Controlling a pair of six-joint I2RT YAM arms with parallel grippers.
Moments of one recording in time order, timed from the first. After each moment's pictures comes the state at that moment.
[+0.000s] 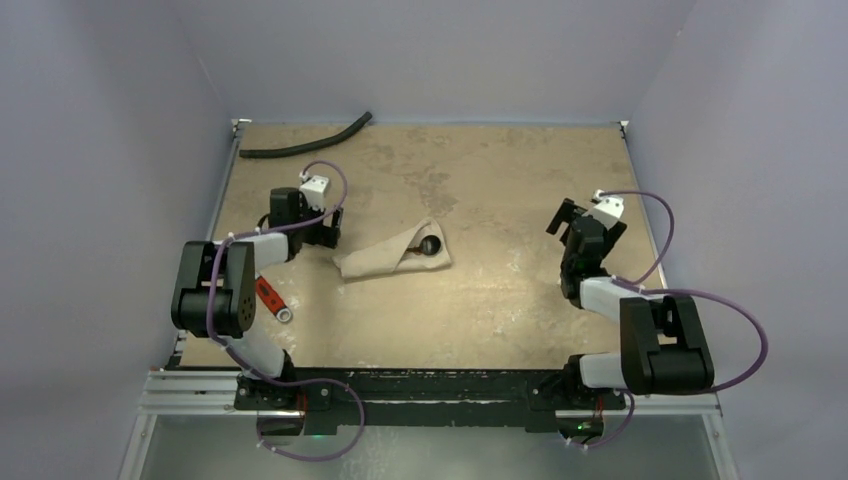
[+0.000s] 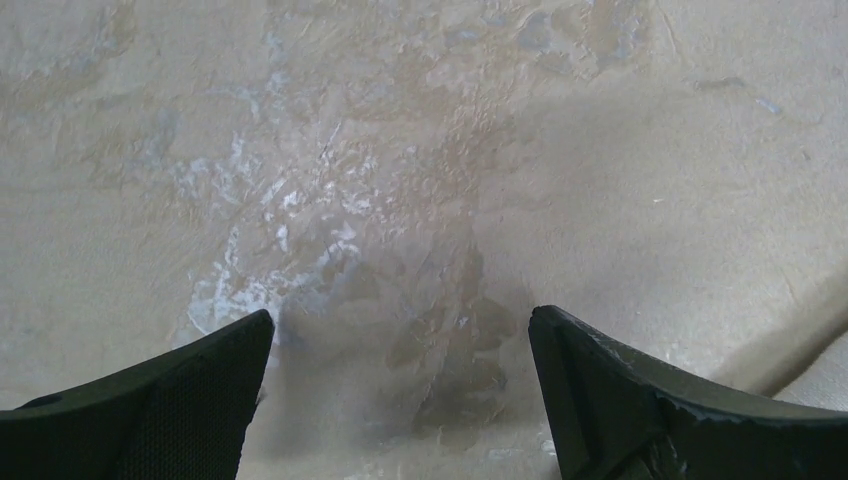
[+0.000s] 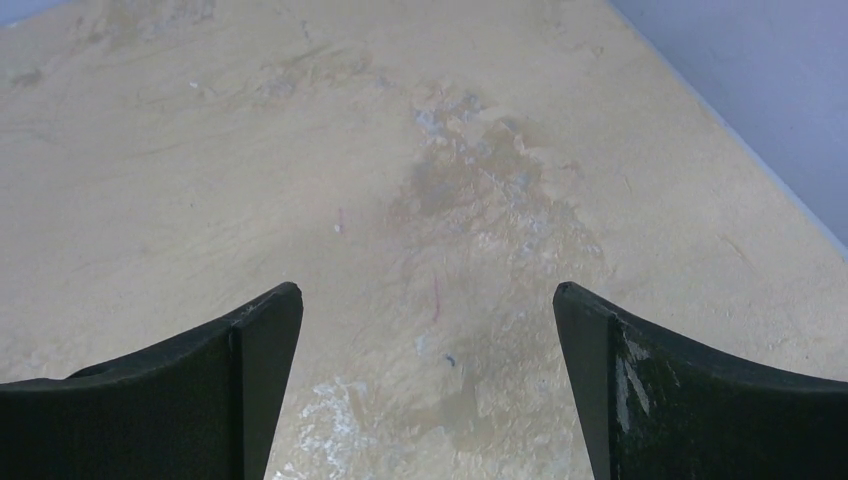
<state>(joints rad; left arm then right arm) -0.02 1.67 0.81 0.08 0.19 0.21 0.06 1.35 0.42 0.59 0.45 0.27</state>
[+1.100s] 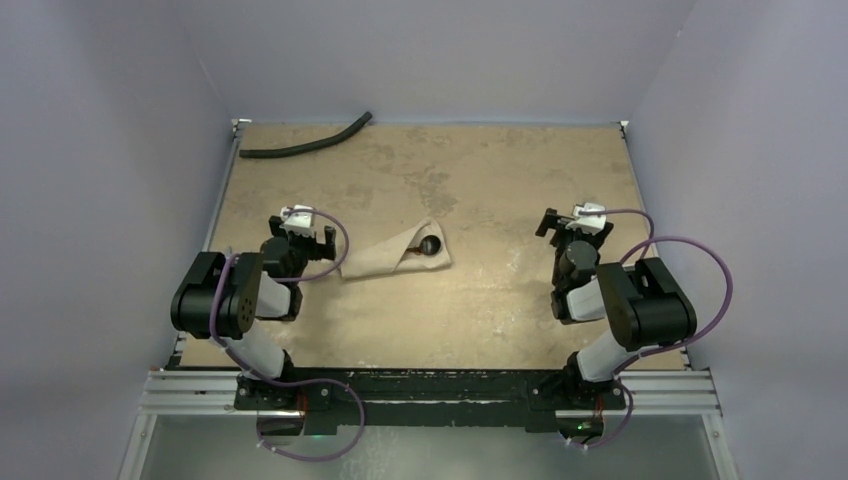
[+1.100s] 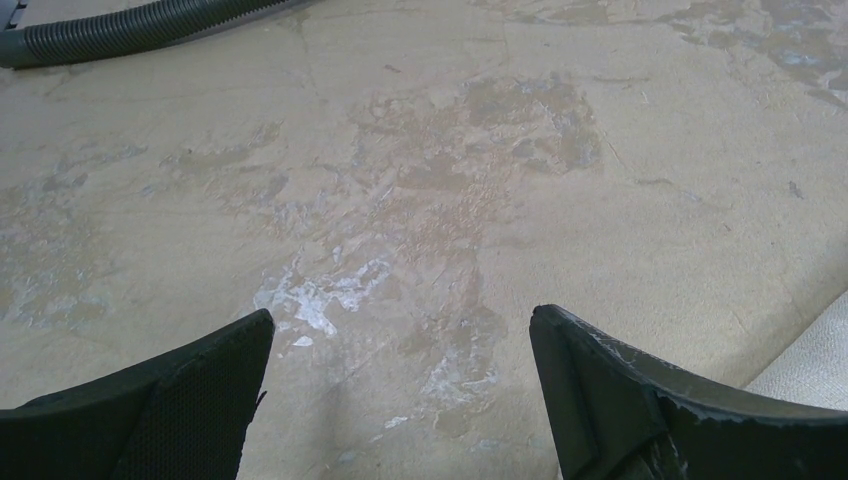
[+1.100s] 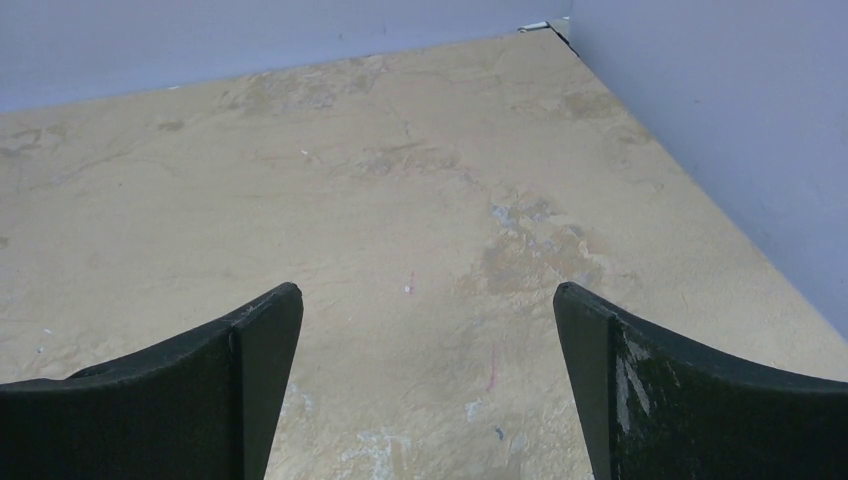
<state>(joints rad) -0.02 1.66 0.24 1.23 0.13 0.09 0.12 1.59 0.24 1.38 0.38 0.04</state>
